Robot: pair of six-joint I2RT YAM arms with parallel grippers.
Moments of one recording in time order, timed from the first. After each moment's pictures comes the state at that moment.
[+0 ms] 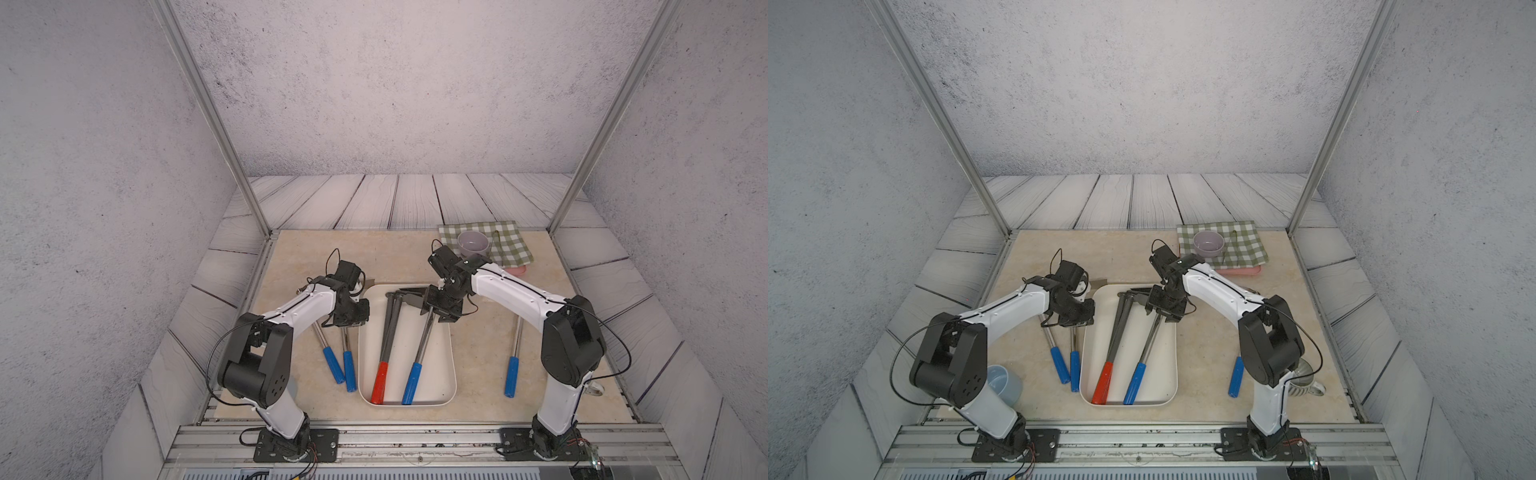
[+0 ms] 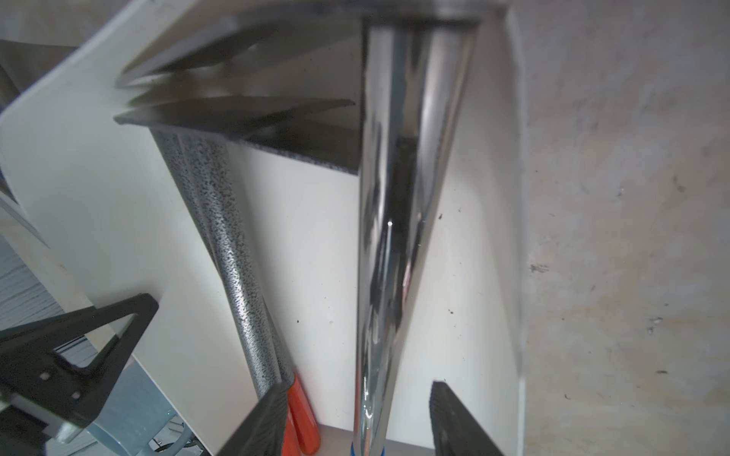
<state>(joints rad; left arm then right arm) -0.37 1.65 1.08 -0.70 0.22 -0.37 0.62 1.84 1.50 -0.98 -0.29 0.88</state>
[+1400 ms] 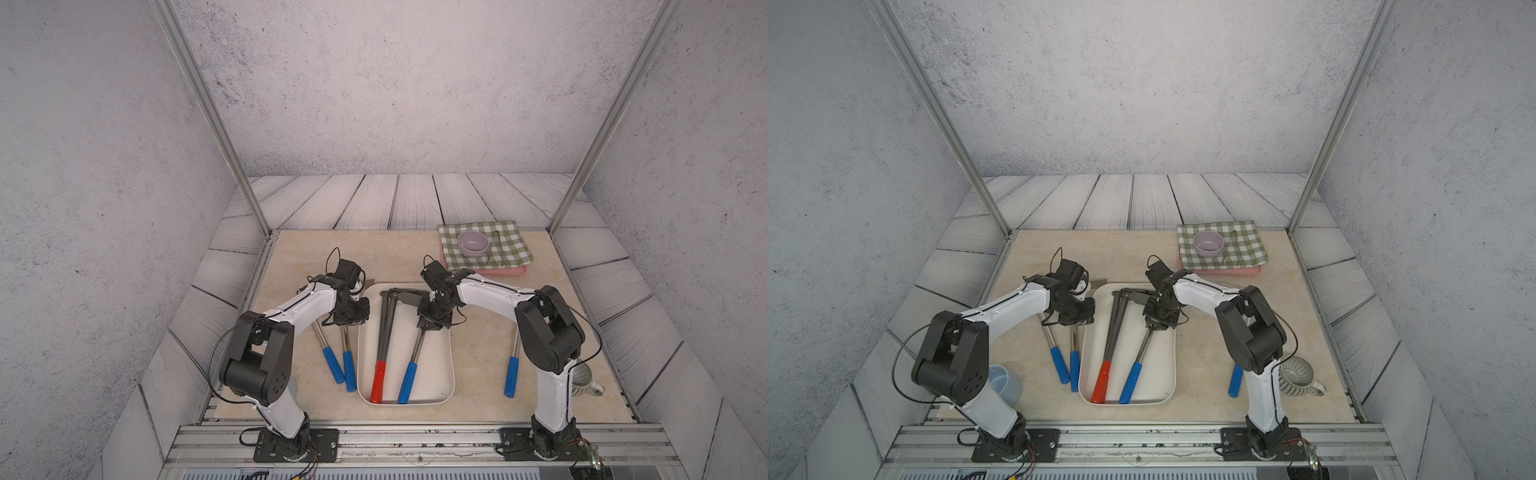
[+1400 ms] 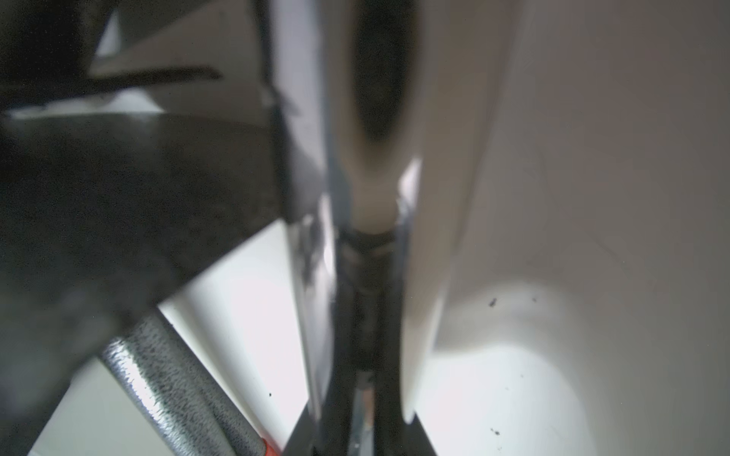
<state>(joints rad) -0.37 1.67 1.09 -0.71 0.22 -0.37 0.63 1.98 1.40 -0.77 -0.33 0.91</state>
